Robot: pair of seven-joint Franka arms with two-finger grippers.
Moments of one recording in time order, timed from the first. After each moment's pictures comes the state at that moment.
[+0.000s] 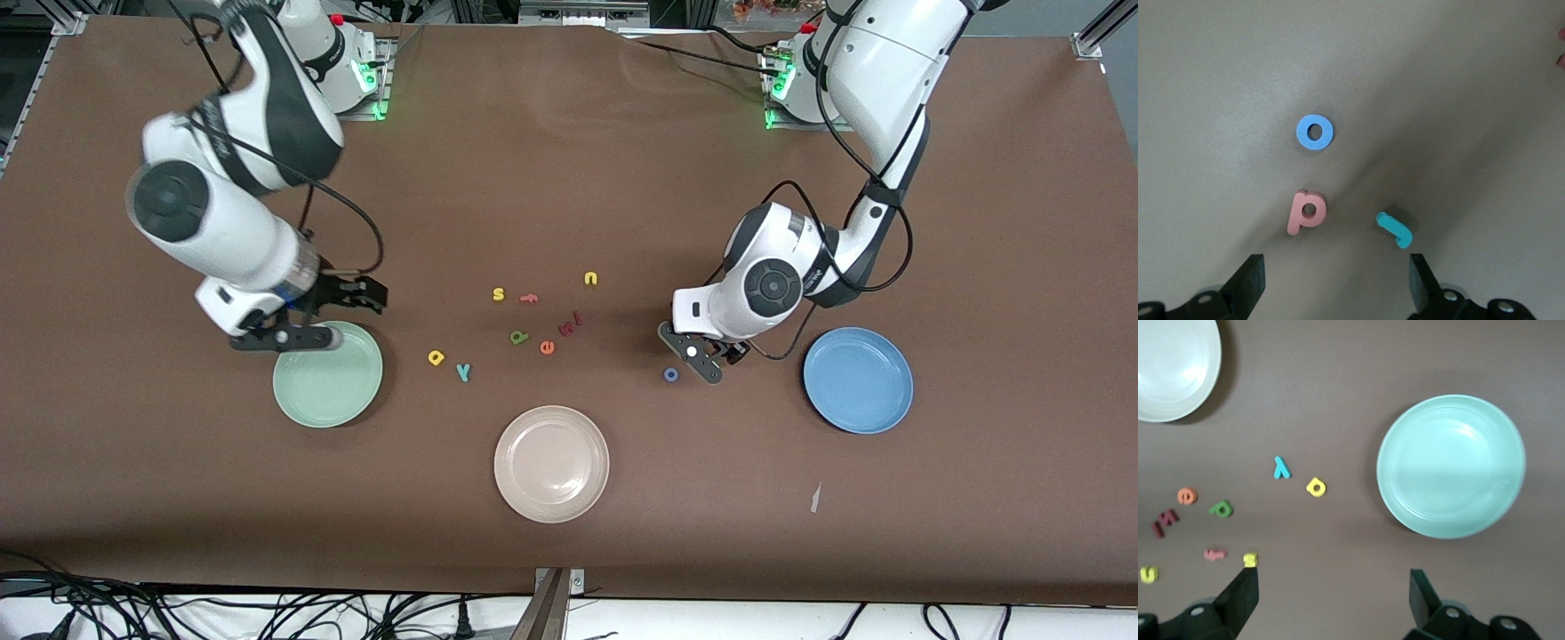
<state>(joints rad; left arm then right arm) -0.29 0.62 -0.16 -1.76 0.02 2.28 0.36 0.14 0.38 0.23 -1.64 -0.04 1.98 0.36</state>
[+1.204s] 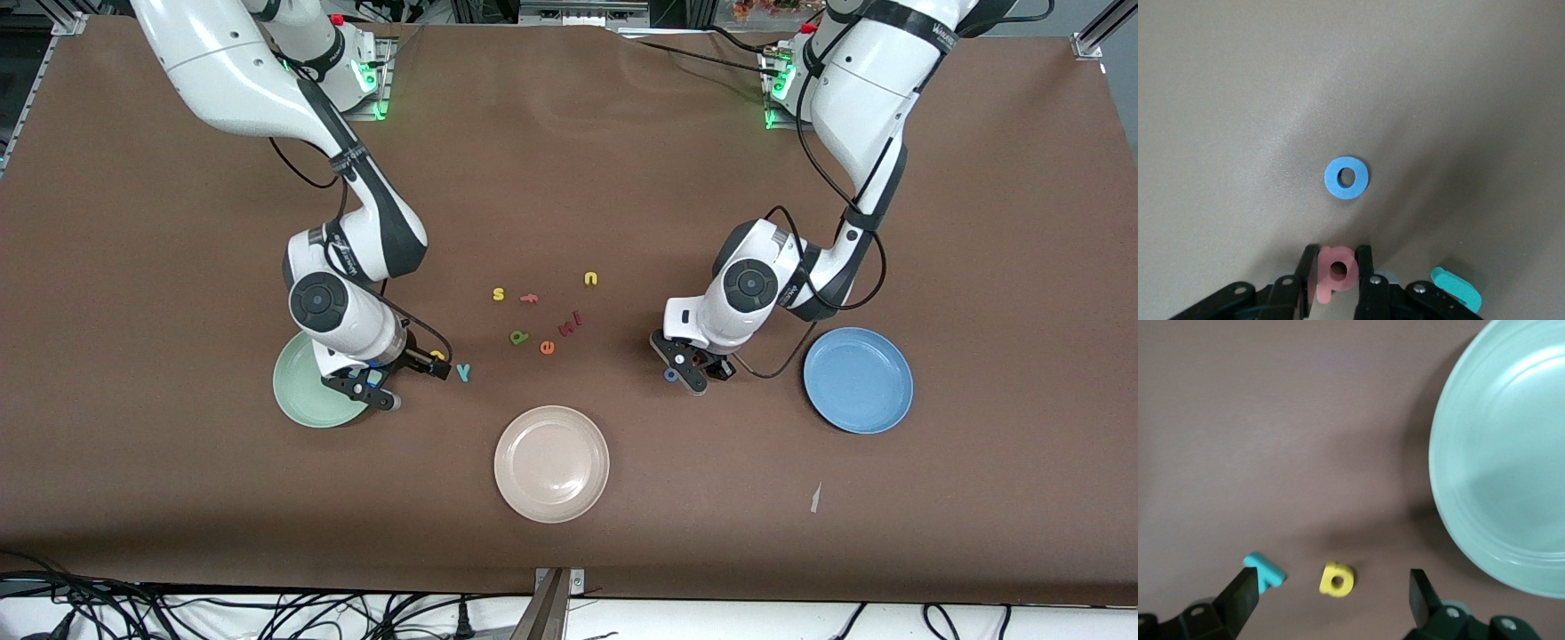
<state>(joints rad) -0.30 0.70 -0.15 -1.75 0.14 2.48 0.37 0.26 0.69 0.13 -1.64 -0.04 2.33 0.79</state>
